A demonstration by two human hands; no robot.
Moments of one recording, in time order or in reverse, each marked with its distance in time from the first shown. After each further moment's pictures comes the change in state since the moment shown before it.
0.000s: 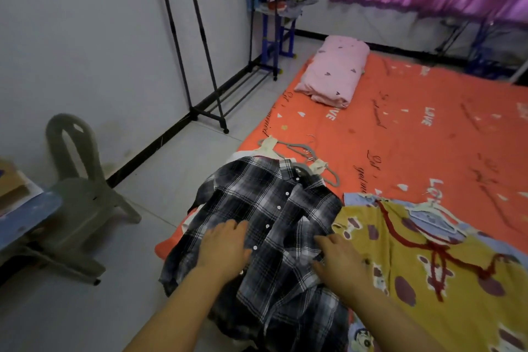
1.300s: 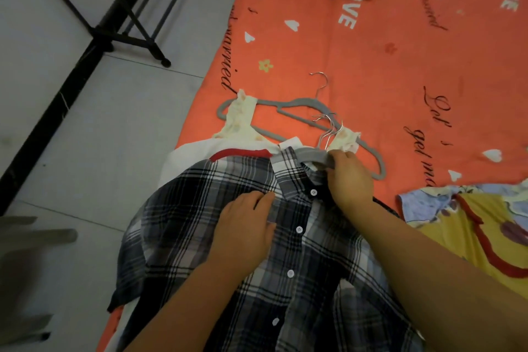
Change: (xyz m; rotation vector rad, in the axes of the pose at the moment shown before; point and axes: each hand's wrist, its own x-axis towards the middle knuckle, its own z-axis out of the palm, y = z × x) left_hand 0.377 -0.031 0.142 -0.205 -0.112 0.289; right_hand 0.430 0.097 0.090 0.085 0.187 0.370
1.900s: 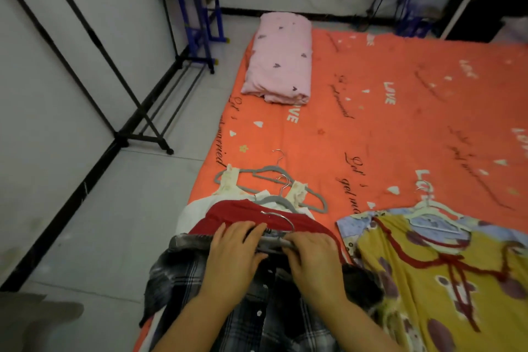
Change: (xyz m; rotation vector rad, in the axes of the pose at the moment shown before) left_hand -0.127 0.105 -0.139 0.132 0.294 0.203; right_hand -0.235 -0.055 -0.178 0.281 0.332 -0.282
